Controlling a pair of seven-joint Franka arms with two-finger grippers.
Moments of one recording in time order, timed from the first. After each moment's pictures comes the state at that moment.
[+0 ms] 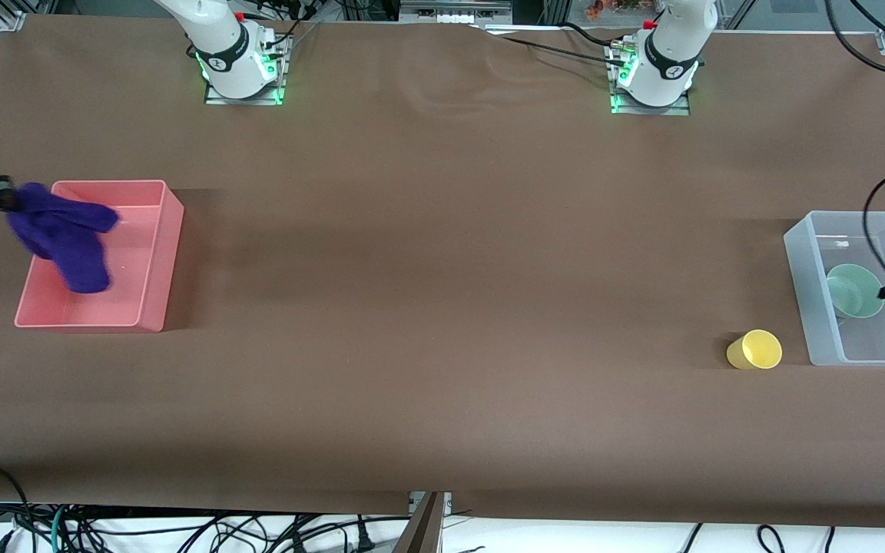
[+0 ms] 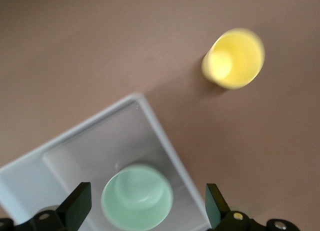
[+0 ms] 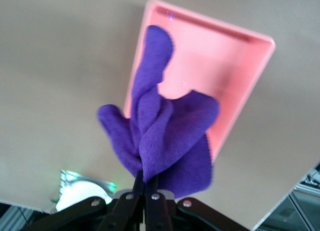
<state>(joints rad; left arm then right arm) 0.37 0.57 -0.03 -1.36 0.03 1.87 0.82 0.07 0.34 -0.36 -1.32 -0.04 1.31 -0.59</state>
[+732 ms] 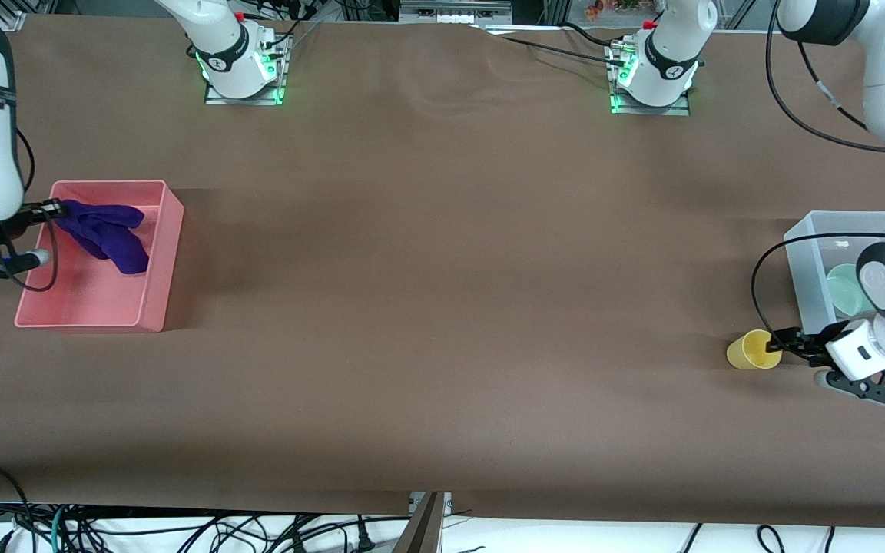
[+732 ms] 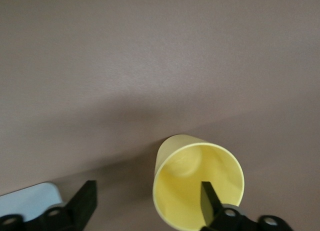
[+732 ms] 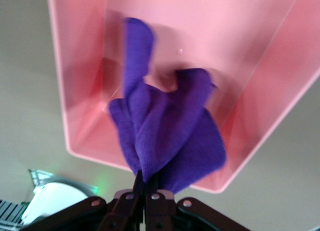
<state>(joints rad) 0.26 0.78 -0.01 -1.38 -0.12 2.10 0.56 0.05 0.40 -0.40 -1.76 -0.04 1.65 -0.63</state>
